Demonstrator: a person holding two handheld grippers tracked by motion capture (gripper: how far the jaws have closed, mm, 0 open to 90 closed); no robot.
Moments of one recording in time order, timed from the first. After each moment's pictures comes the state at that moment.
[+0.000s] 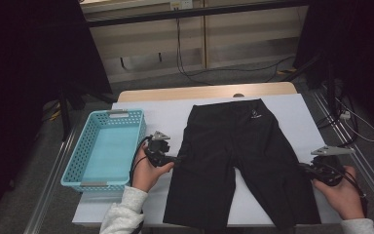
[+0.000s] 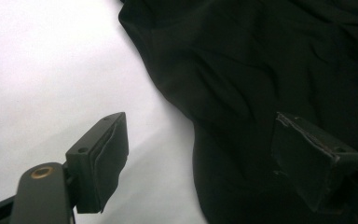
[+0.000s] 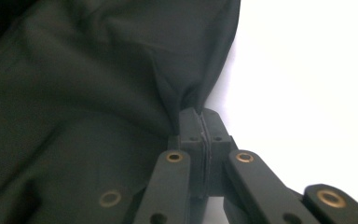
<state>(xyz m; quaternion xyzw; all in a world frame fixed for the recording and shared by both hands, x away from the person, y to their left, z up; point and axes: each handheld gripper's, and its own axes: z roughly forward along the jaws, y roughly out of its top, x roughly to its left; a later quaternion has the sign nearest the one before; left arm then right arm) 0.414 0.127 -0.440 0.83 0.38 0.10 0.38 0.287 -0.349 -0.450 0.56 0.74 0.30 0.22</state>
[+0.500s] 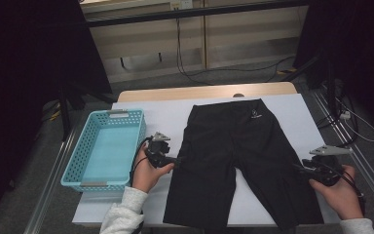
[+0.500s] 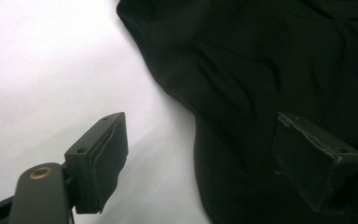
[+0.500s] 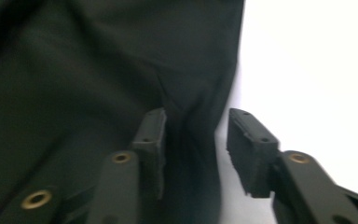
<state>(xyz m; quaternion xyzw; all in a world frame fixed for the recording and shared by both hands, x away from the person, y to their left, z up) 0.413 0.128 -0.443 0.84 0.38 0.09 0.38 0.290 -0.342 -0.451 0.56 0.74 0.30 0.24</state>
